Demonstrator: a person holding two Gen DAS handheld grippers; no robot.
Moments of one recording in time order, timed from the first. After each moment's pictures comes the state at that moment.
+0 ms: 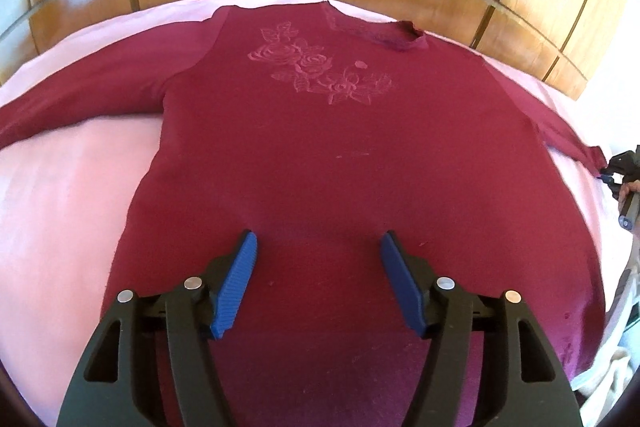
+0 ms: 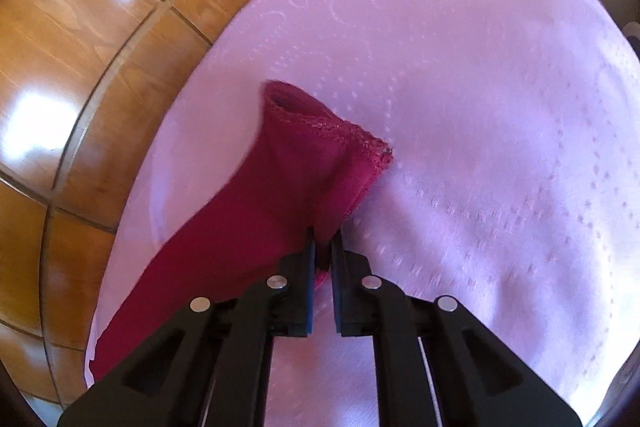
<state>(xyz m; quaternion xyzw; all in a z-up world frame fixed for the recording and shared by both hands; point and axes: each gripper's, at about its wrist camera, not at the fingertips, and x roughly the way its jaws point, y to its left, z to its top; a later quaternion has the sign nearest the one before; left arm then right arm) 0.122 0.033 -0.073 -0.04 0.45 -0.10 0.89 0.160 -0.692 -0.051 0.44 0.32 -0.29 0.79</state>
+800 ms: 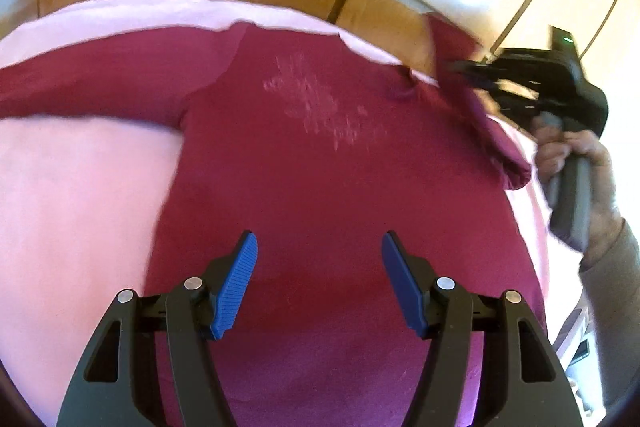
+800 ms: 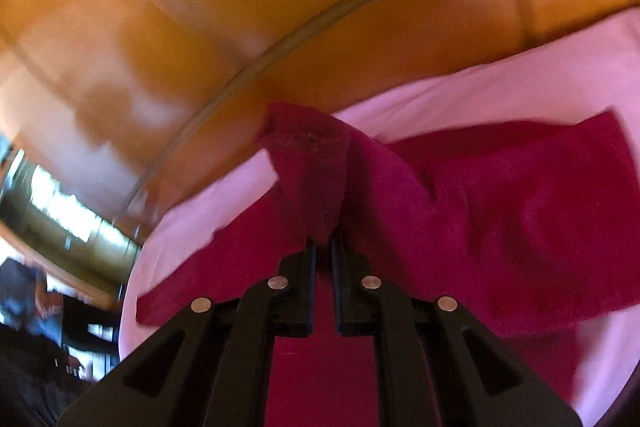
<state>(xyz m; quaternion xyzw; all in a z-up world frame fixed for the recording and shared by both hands) 0.129 0.070 -0.047 -0.14 0.43 -0.13 0.88 0.321 -0.262 0.020 0.28 0.41 0.18 0.85</state>
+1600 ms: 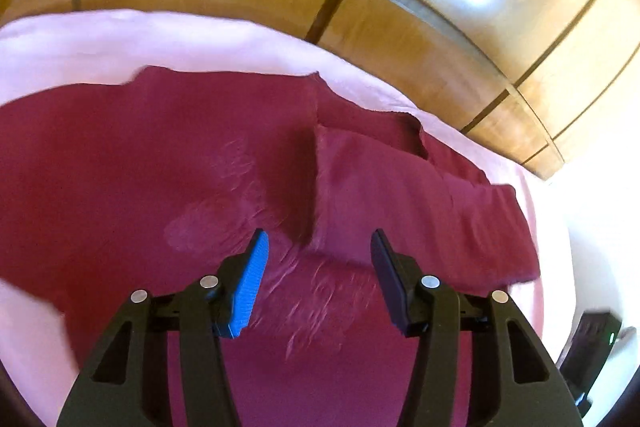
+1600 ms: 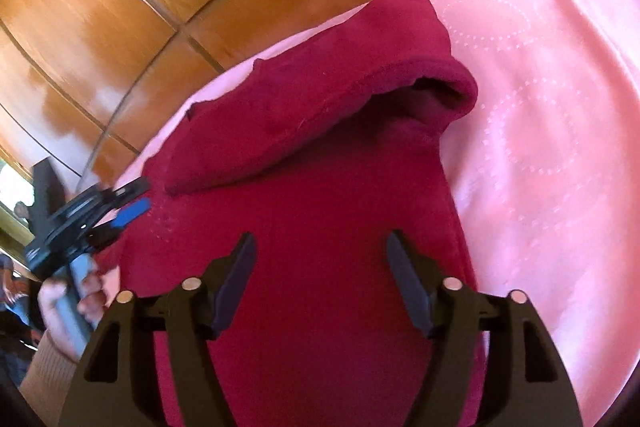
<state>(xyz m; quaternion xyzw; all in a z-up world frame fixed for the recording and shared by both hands) 0.300 0.024 -0.051 -0.17 0.46 -0.15 0.86 0.201 -0.347 -0.057 0.28 0.41 0.08 0.86</state>
